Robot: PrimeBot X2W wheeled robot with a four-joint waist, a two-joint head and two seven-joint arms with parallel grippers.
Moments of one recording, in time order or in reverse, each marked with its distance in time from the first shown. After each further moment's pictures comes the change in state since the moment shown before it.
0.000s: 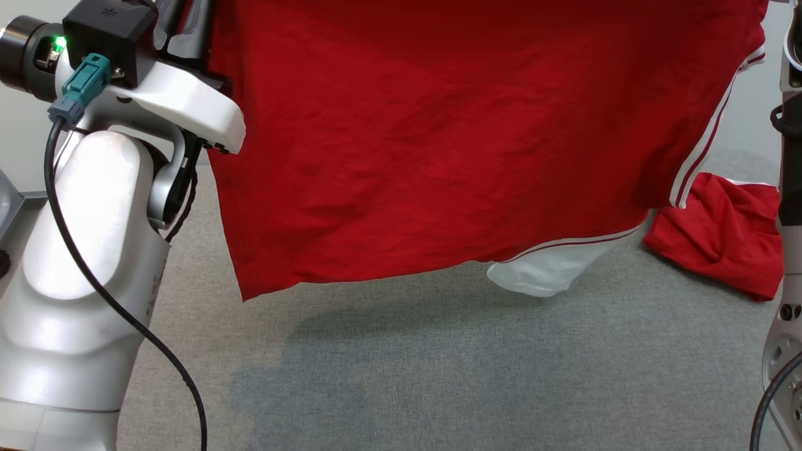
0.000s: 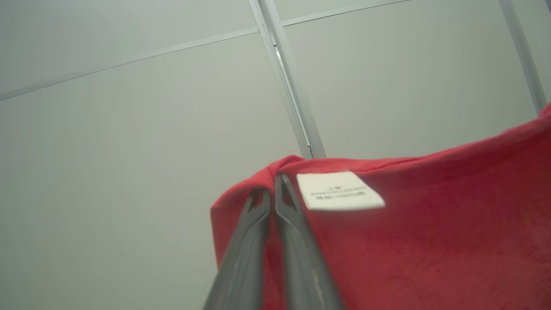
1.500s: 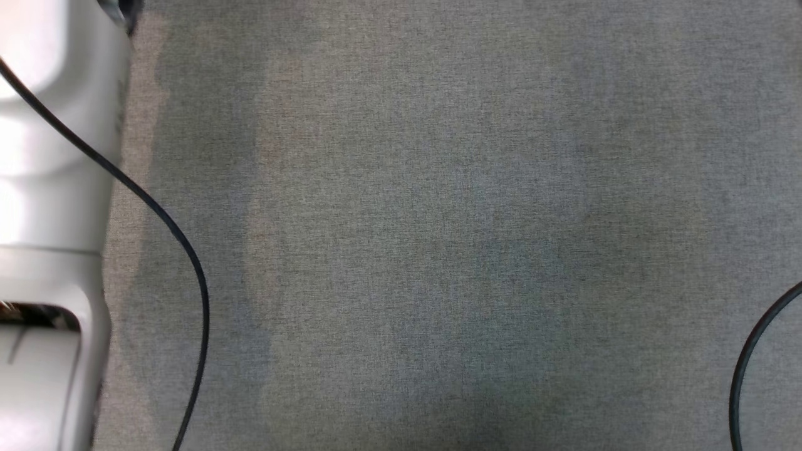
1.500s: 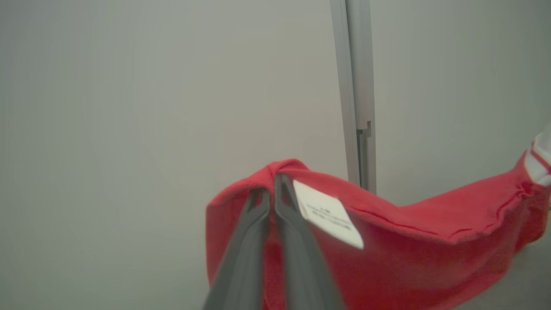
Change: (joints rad) left arm -0.519 -0.094 0.040 0.370 0.063 0.021 -0.141; right arm -0.339 -0.027 0.277 0.176 0.176 -0.001 -0.306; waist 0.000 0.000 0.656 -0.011
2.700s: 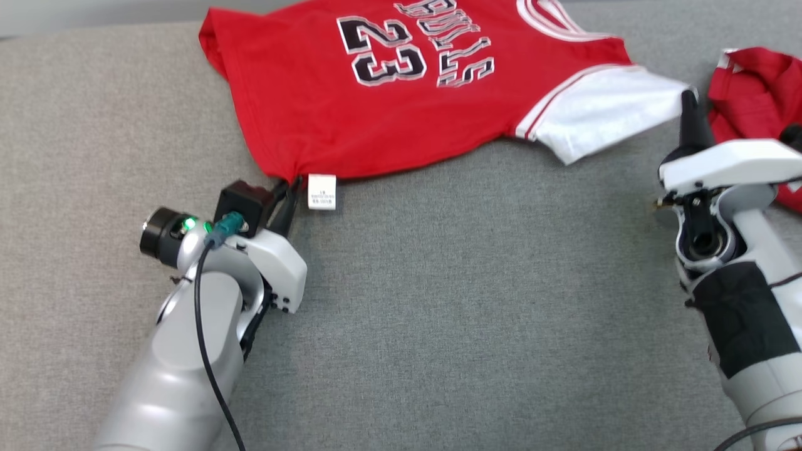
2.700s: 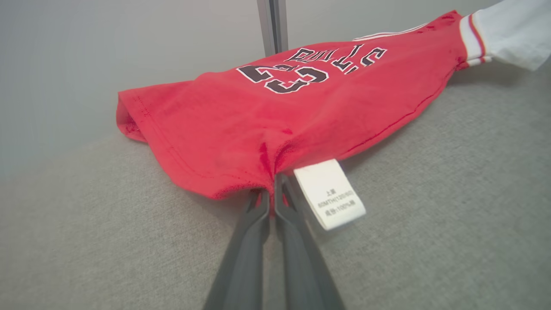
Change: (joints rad) left arm 0.657 -0.066 -0.106 0.178 0.025 -0.107 0.000; right arm 0.663 -0.032 0.065 0.108 0.374 0.000 -0.001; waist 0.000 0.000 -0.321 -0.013
